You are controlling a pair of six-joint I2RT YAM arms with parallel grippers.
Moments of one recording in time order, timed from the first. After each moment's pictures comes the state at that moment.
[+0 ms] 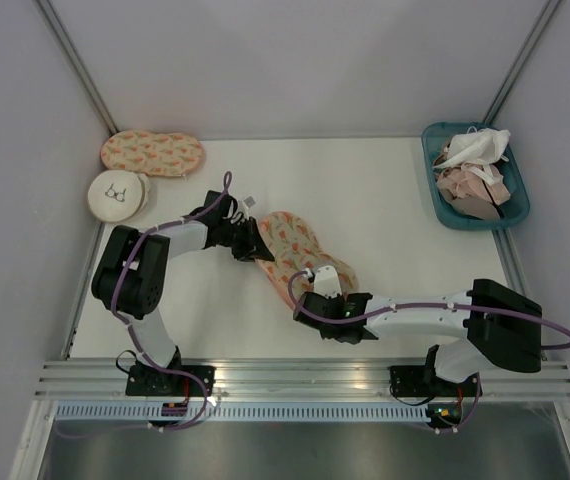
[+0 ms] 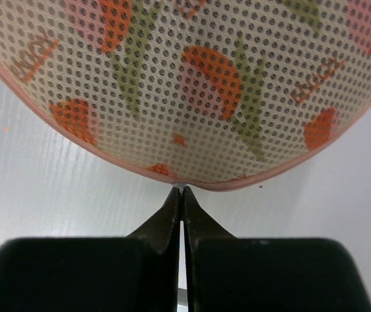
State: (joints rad) left arm -0.30 1.79 0.96 -0.17 0.68 -0.51; right arm 1.24 1.47 0.75 -0.50 0.48 0.83
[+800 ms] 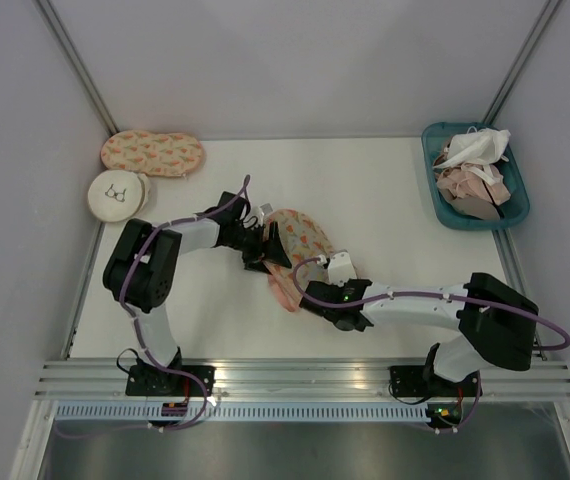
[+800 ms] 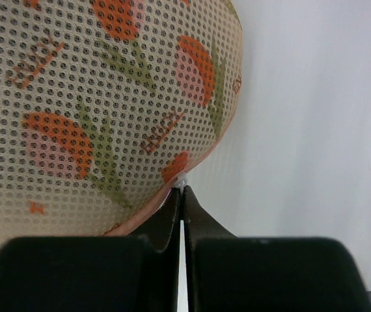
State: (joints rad) left arm -0.36 1.87 1.02 -0.26 0.79 -0.40; right arm 1.14 1.50 0.80 -0.72 0.69 0.84
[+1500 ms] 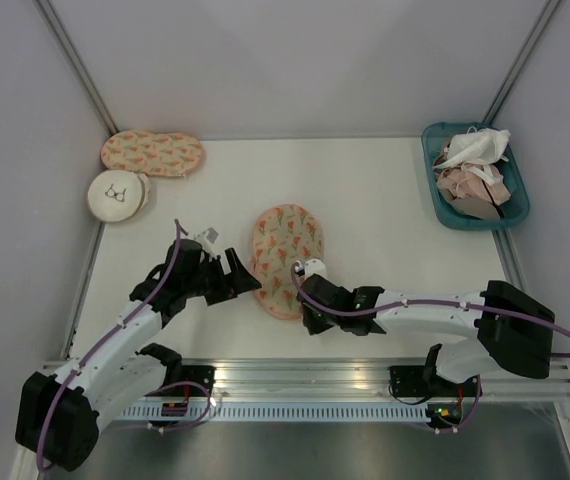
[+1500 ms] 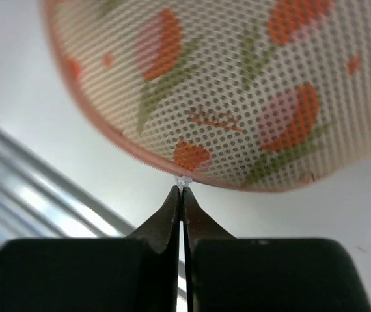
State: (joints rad) left arm -0.39 0.90 0.51 -0.34 0.35 -0.72; right arm 1.15 1.41 0.72 -0.28 0.21 0.68
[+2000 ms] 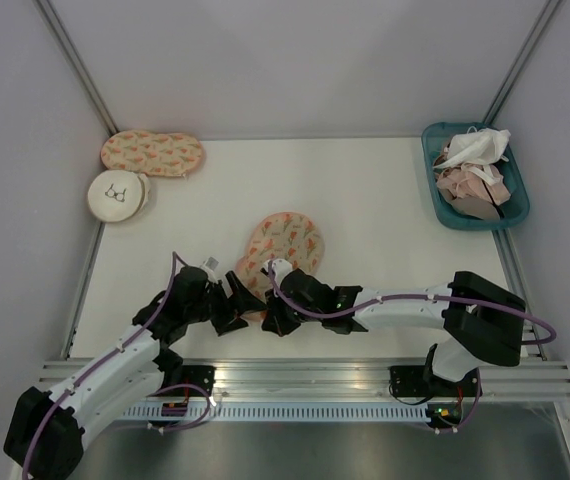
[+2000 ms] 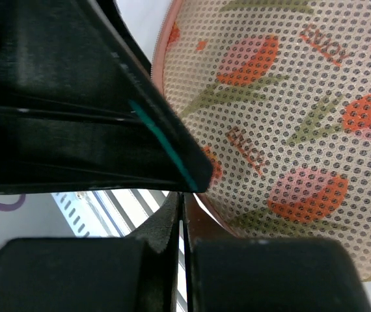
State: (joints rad) left arm -0.52 0.73 0.27 -0.27 0.37 -1.09; right arm 1.18 1.56 0.79 0.11 -0.09 0.64
